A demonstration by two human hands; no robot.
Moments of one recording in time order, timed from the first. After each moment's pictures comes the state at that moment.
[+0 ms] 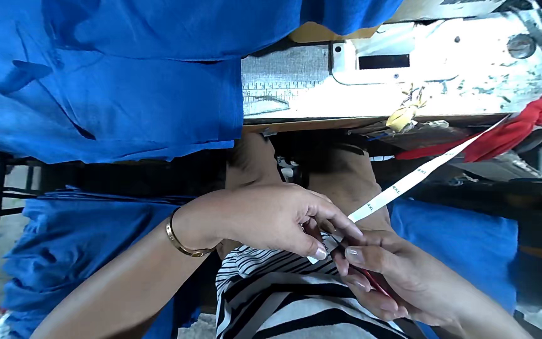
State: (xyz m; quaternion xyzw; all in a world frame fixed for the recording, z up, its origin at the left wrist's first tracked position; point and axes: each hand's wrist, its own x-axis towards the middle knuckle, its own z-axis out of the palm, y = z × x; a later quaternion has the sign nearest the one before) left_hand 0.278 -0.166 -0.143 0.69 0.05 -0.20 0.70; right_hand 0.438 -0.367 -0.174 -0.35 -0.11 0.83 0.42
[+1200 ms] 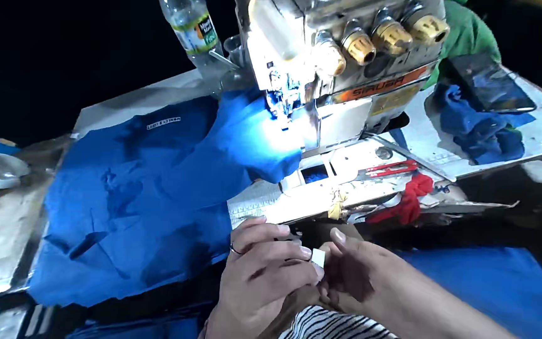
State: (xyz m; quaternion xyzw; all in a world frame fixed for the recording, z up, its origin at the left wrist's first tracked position) left_hand 0.297 -0.163 -0.136 0.86 0.02 0.43 0.27; right_hand 0.458 -0.307 -0.129 -0.43 -0.23 0.66 0.57
